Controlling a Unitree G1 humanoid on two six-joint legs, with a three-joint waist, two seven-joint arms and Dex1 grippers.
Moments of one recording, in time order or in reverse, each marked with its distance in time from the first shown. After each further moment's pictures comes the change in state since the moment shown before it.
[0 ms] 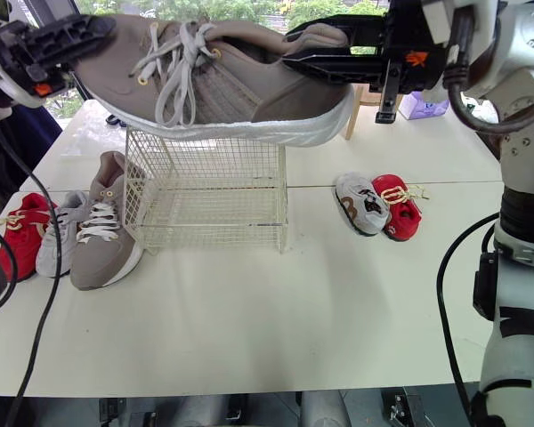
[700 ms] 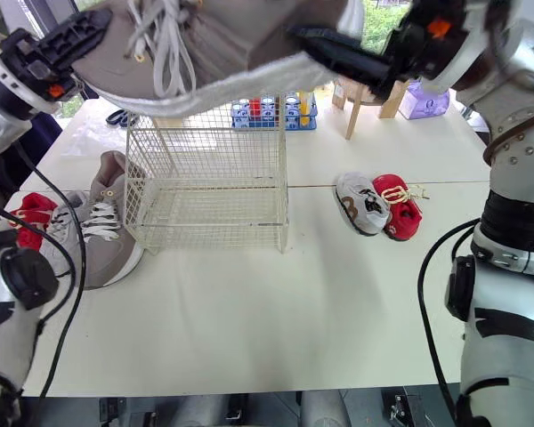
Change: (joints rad) left arm 0.153 -0.277 0.446 -0.258 -0.112 0.042 0.456; right arm 0.073 0.168 -0.257 0.078 0.196 0.187 -0.300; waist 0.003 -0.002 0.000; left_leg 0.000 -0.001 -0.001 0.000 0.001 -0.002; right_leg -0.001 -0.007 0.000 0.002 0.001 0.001
